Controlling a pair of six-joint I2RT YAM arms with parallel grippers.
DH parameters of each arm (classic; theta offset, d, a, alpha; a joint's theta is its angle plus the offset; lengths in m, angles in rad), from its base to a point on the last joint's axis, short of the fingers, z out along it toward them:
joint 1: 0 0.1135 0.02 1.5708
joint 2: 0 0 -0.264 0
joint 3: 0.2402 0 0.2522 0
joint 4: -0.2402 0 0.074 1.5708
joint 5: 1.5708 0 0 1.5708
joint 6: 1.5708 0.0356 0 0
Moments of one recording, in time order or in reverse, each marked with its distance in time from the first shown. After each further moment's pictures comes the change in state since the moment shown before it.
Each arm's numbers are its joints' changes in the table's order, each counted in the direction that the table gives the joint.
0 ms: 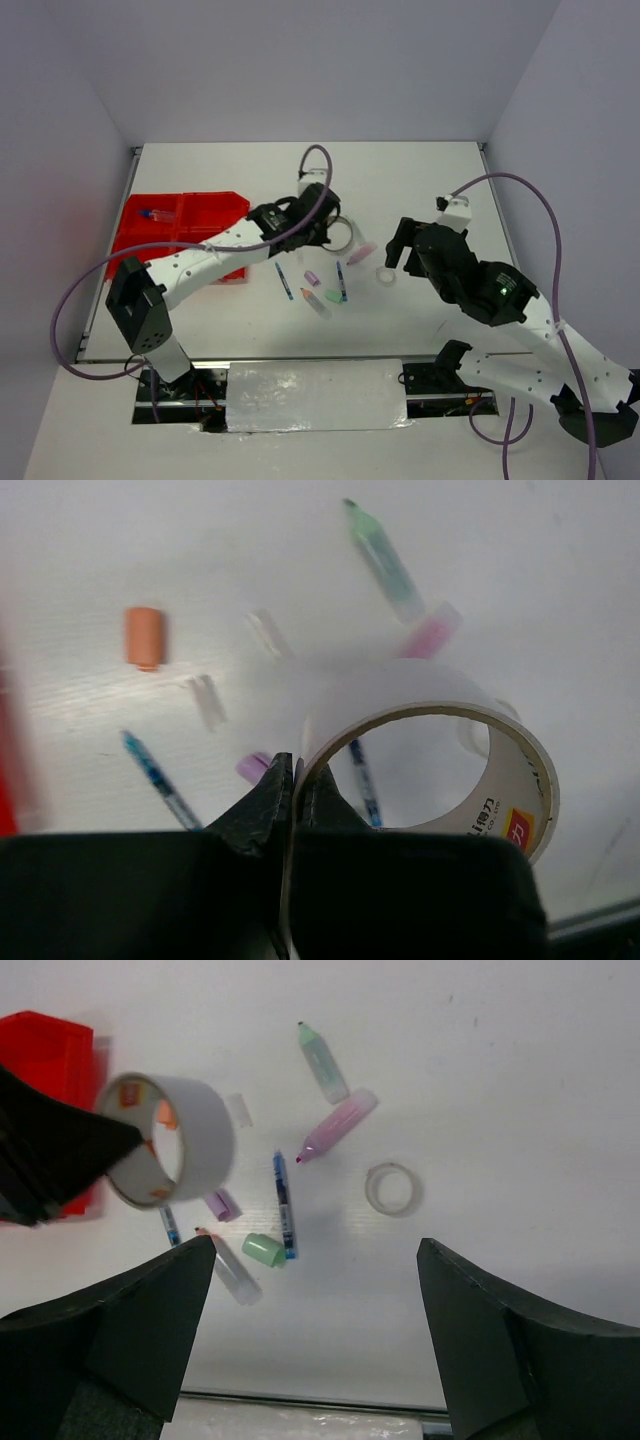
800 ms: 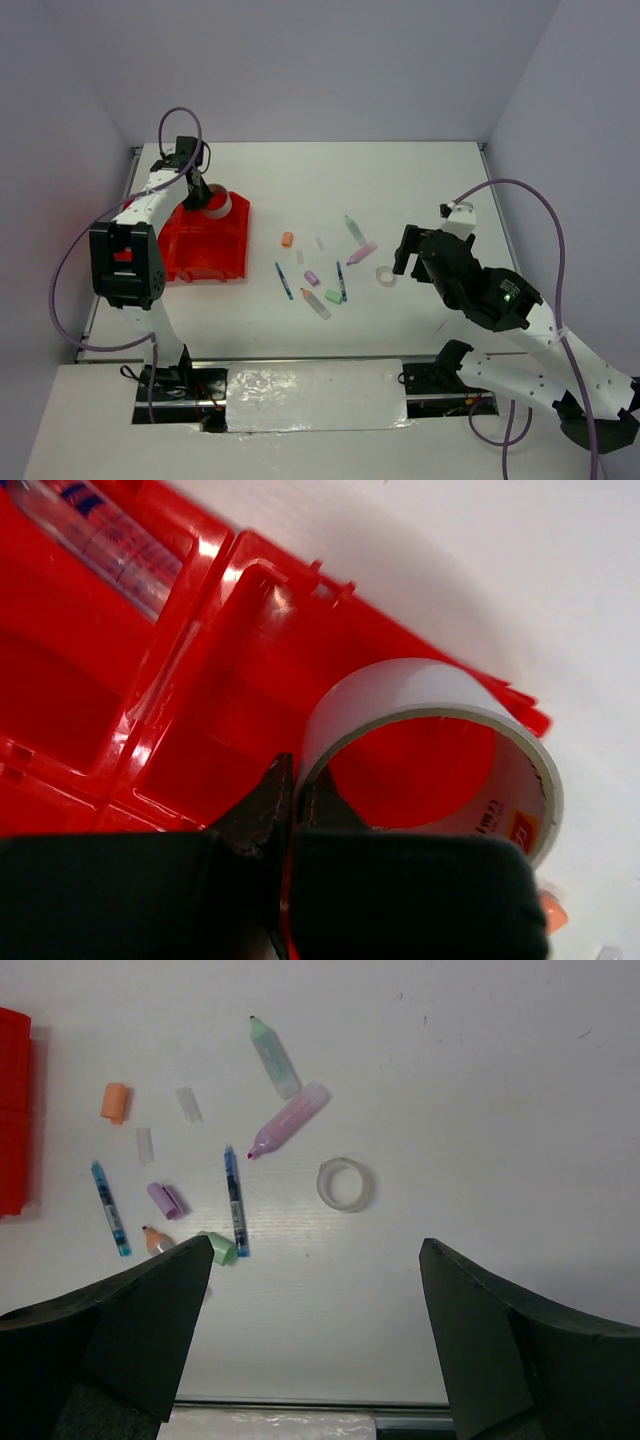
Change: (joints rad) left arm 0.874 -0.176 0.039 -0.070 0.104 0.089; right arm -0.021 0.064 -0.048 -0.048 0.047 -0.051
